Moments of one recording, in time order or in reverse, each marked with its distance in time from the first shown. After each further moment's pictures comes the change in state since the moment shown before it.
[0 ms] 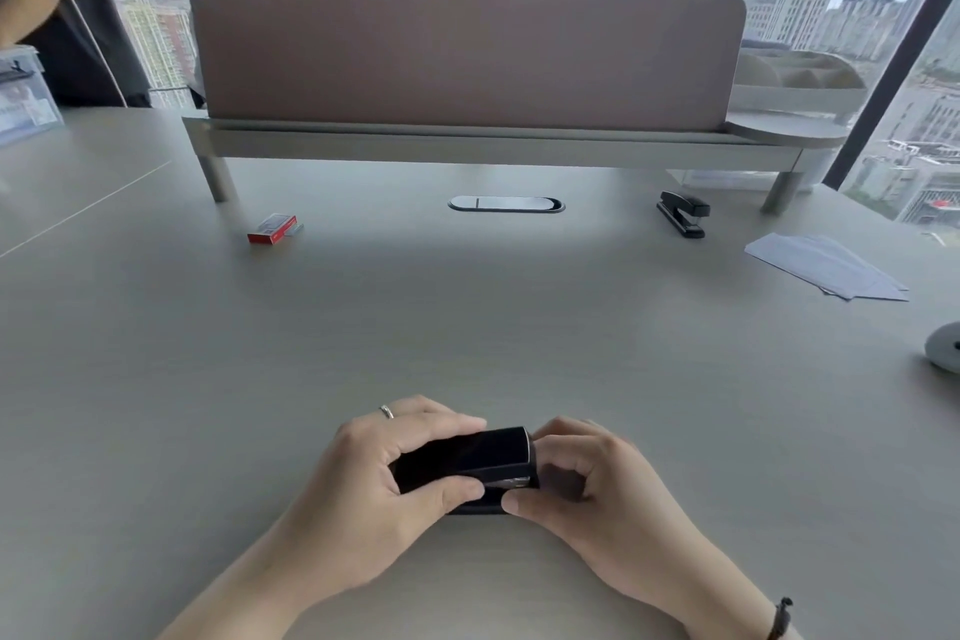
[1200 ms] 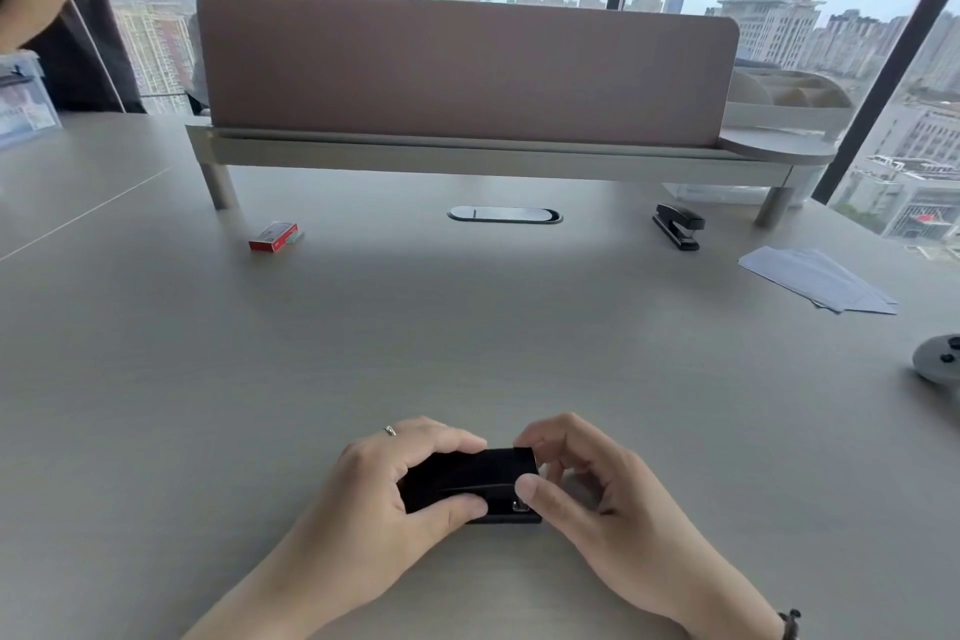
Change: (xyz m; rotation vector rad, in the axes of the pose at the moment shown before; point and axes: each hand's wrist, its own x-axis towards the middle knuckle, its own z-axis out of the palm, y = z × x) left_hand -0.005 -0.007 0.004 0.076 0.014 0.007; right_hand -0.007 -0.006 -0.005 0.210 0.064 -0.021
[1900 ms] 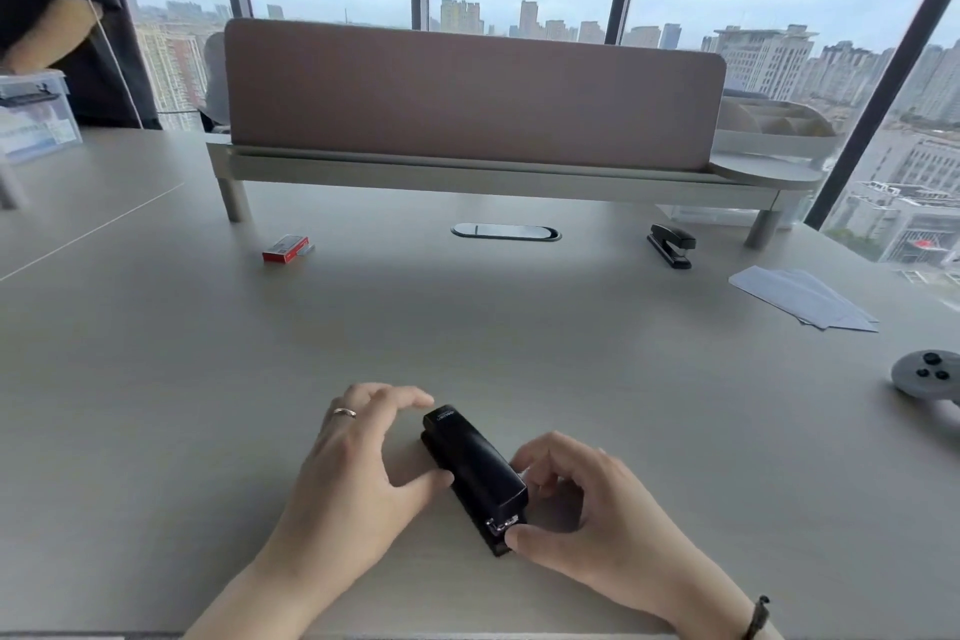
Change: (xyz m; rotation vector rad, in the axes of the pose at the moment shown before) left_hand -0.007 -0.007 -0.004 0.287 0.238 -0.050; right_hand -0.005 -0.001 0.004 -0.226 -0.073 0.021
